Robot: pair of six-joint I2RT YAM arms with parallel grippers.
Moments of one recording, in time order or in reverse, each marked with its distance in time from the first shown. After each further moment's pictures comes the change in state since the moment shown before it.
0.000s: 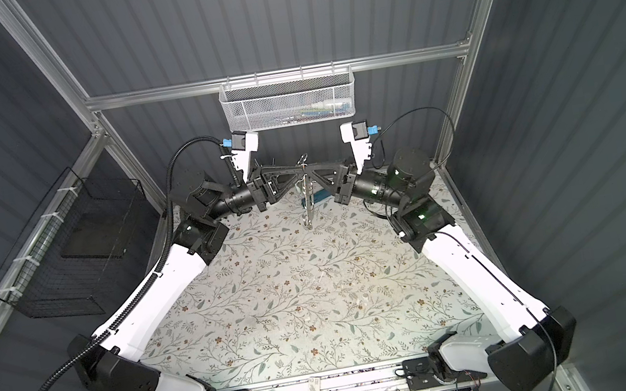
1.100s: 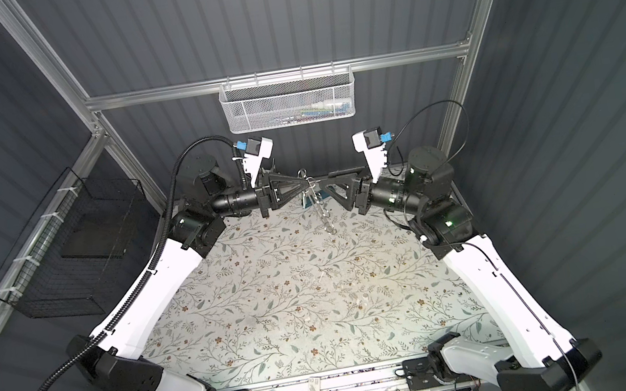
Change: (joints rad) left arm 0.000 0.035 0.154 -0.475 0.063 0.341; right arm -0.069 -0.099 0.089 -0.459 0.011 -0.231
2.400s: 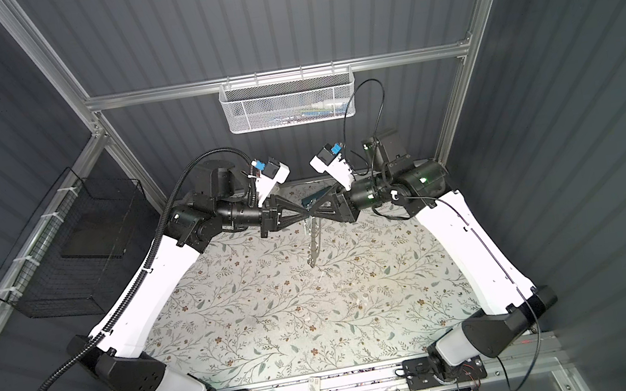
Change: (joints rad) left arm -0.013 0.019 0.093 -0.515 0.002 0.364; right arm 0.083 0.315 0.433 -0.756 -0.116 -0.468
